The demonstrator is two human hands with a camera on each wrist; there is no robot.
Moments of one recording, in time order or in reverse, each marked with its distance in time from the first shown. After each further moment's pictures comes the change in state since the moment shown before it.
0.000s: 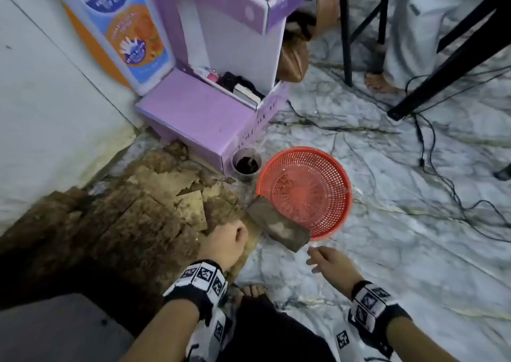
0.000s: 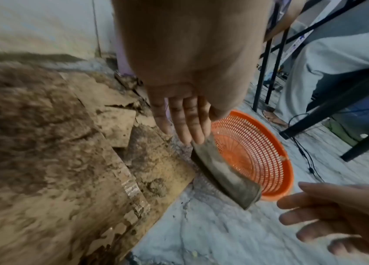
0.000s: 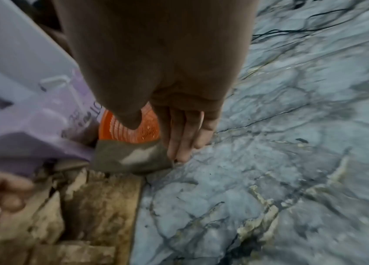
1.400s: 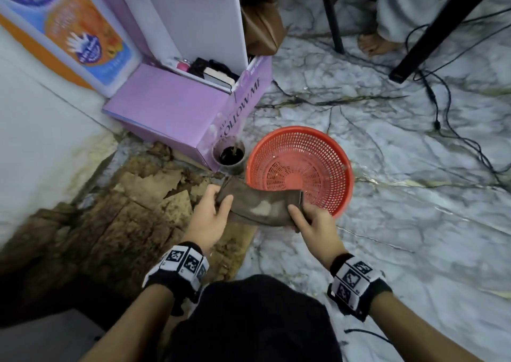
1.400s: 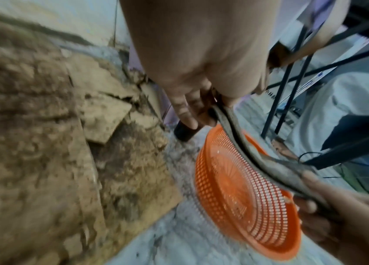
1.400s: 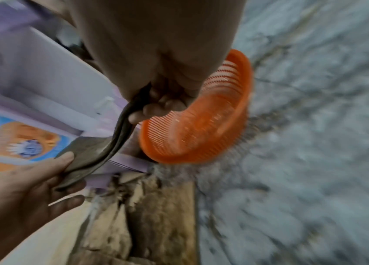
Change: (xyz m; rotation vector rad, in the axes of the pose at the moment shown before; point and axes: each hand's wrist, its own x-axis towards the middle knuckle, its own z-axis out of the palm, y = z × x) left_hand 0.051 0.003 0.018 -0.379 0.224 0.121; right_hand 0.061 0.002 0.014 0.341 0.272 -0.553
